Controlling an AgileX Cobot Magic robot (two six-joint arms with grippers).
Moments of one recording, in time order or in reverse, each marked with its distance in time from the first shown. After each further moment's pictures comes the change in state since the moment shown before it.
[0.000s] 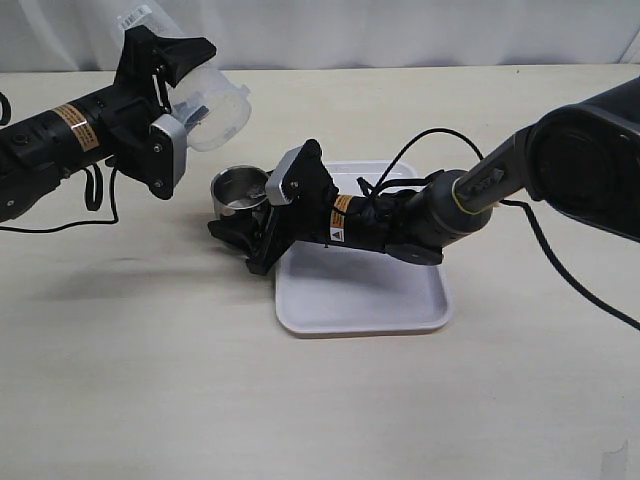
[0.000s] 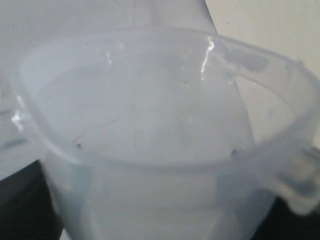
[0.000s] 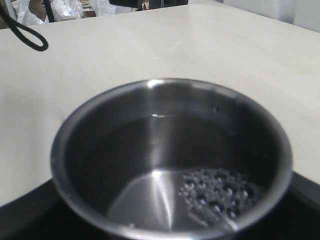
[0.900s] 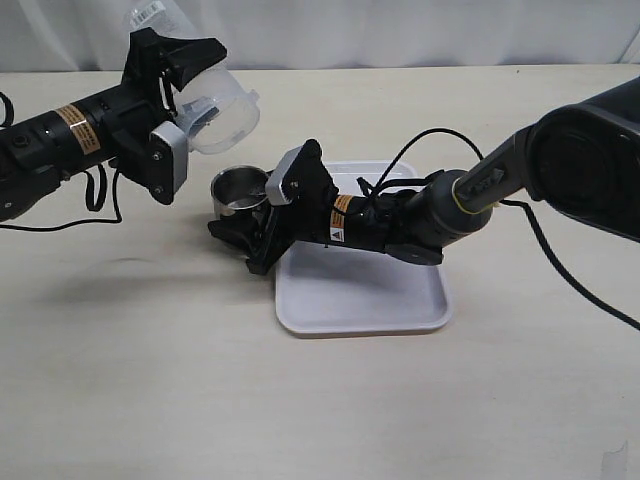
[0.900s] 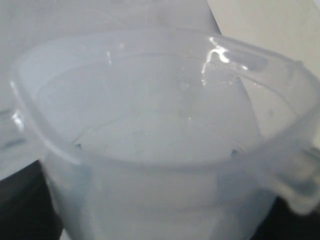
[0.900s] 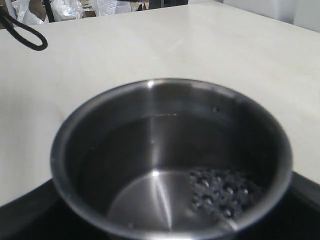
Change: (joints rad) left arm 0.000 0.000 0.000 0.073 -0.055 0.000; right arm 0.000 0.000 0.000 0.000 0.000 0.000
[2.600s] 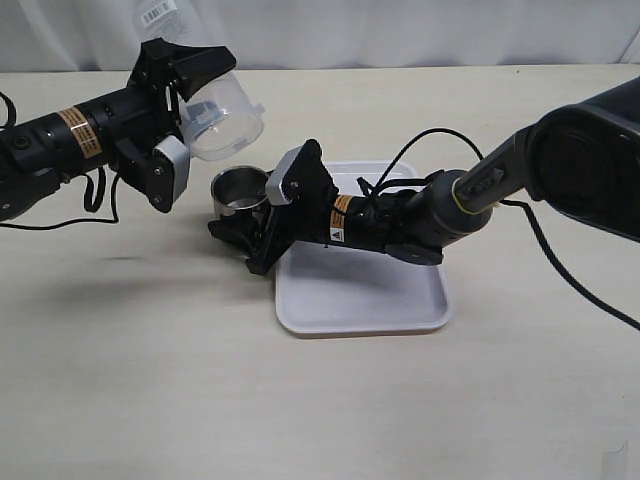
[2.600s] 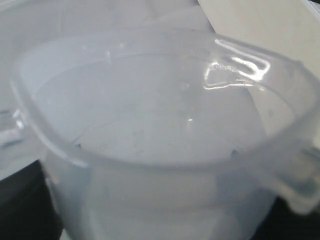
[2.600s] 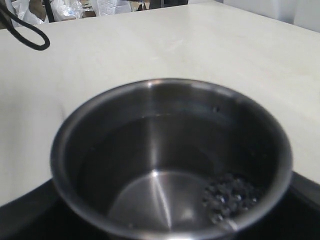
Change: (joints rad) left arm 0.000 0.000 -0.001 0.054 -0.008 0.075; right arm 0.000 0.000 0.000 0.000 0.000 0.000
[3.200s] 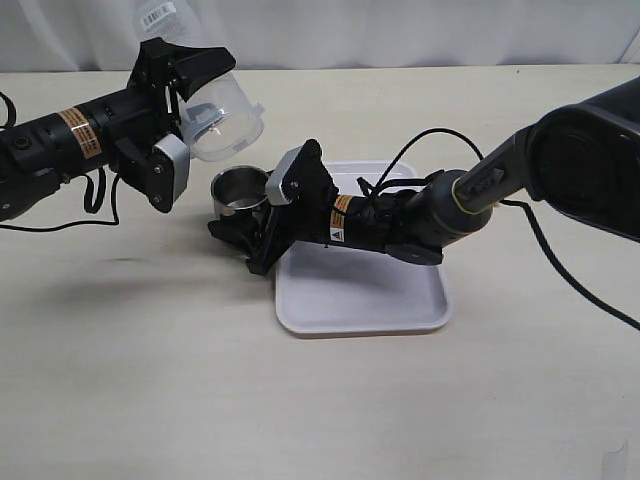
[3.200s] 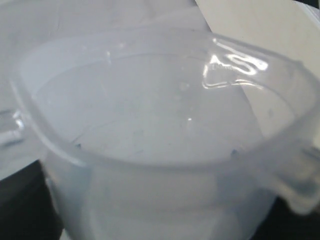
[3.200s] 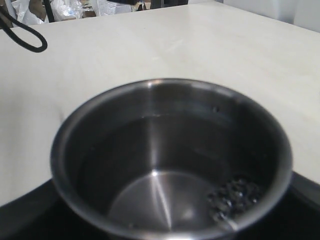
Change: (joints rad) left arm 0.000 0.000 0.000 0.000 0.008 -0.020; right arm 0.000 0.000 0.000 0.000 0.000 0.000
